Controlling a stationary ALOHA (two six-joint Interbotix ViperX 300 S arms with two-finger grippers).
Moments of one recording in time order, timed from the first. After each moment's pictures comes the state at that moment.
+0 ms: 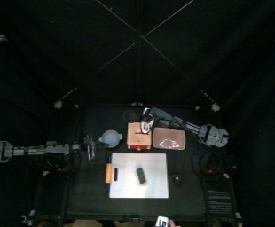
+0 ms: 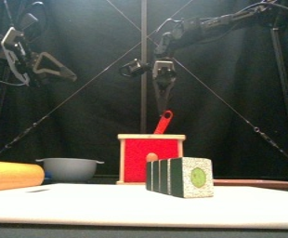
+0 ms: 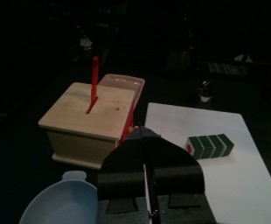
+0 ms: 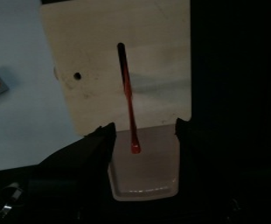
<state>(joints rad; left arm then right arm) 0.20 -0.79 1.24 -0.03 -0.33 0.00 -0.46 0.26 -0.27 0.02 1.38 -0.31</state>
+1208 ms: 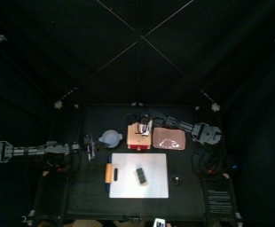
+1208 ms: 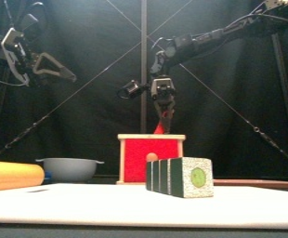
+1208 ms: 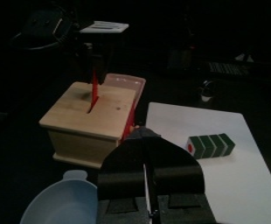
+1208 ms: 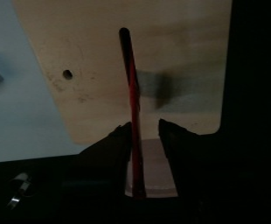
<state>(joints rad) 0.20 -0.79 1.25 -0.03 -0.33 0.00 -0.47 0.35 -0.23 0.07 1.41 -0.31</state>
